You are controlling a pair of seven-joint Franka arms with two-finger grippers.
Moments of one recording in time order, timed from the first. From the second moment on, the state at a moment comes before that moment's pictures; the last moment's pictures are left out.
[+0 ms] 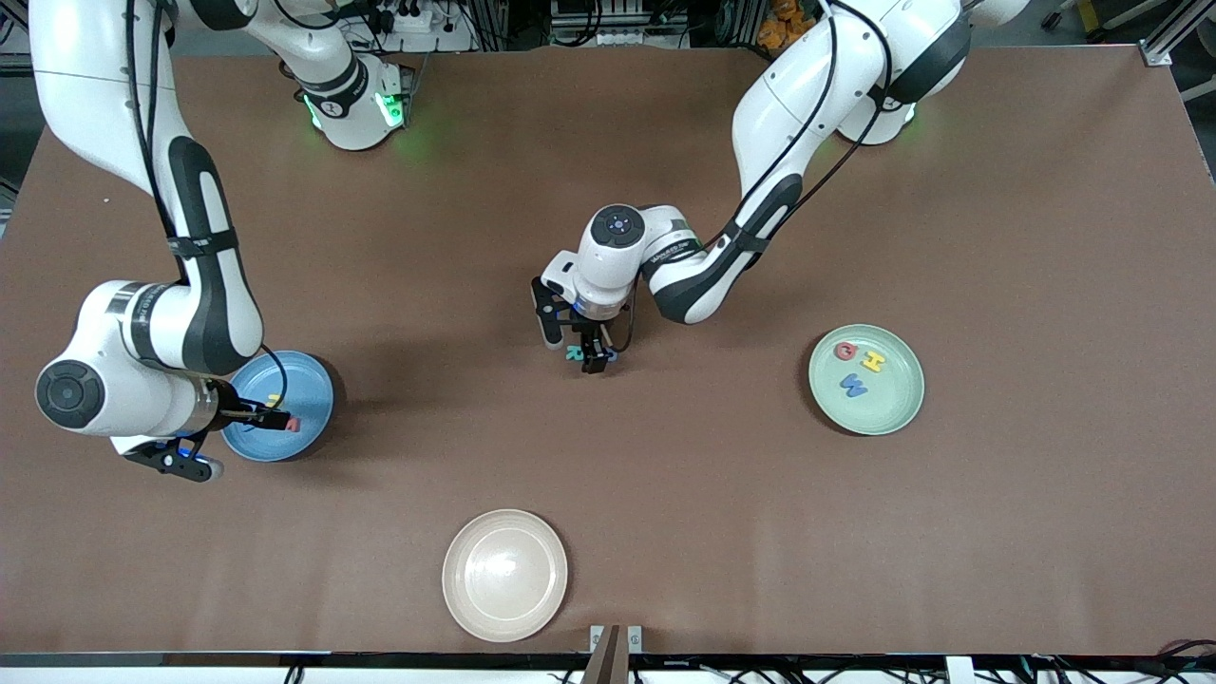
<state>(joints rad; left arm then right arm) -0.58 0.92 -0.34 -1.51 0.47 2.64 0.15 0.18 0.60 -0.26 -1.62 0.11 2.02 0.20</state>
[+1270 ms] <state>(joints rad) -0.59 0.92 -0.34 -1.49 0.47 2.64 0.11 0.19 0.60 -0.26 -1.62 0.11 2.02 0.20</state>
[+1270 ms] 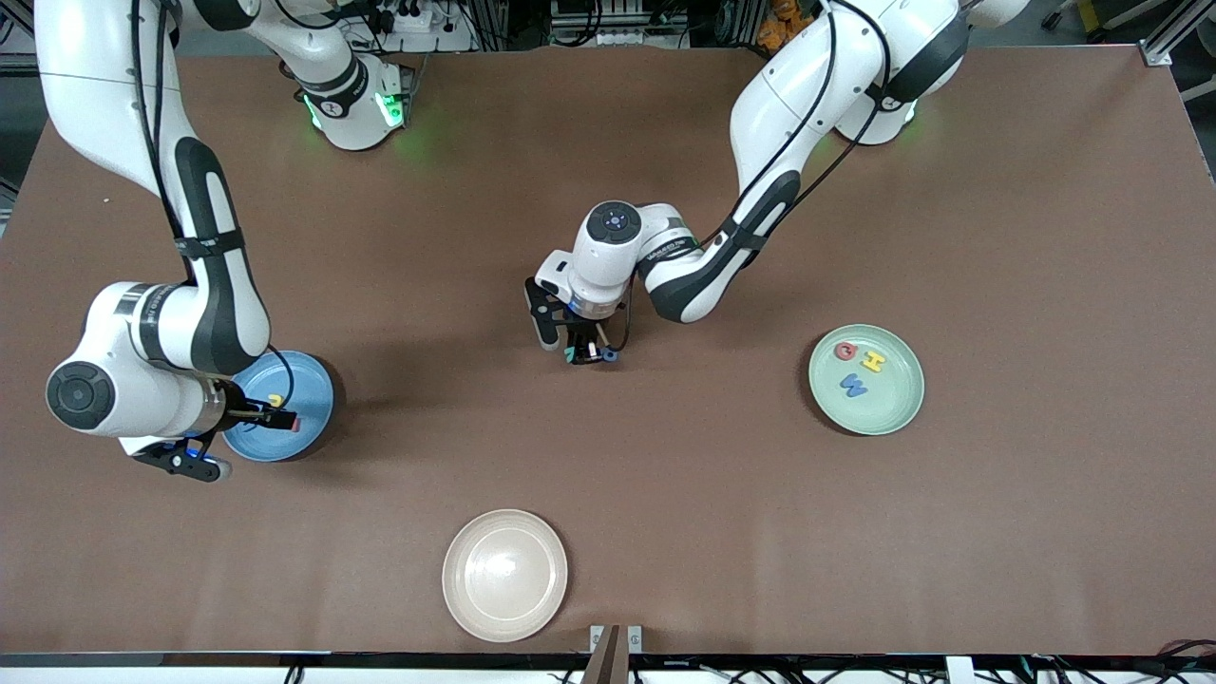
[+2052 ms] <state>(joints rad) -0.59 0.92 -0.34 -1.49 0.47 2.64 0.09 0.25 0.60 -0.26 -1.62 0.11 2.02 0.29</state>
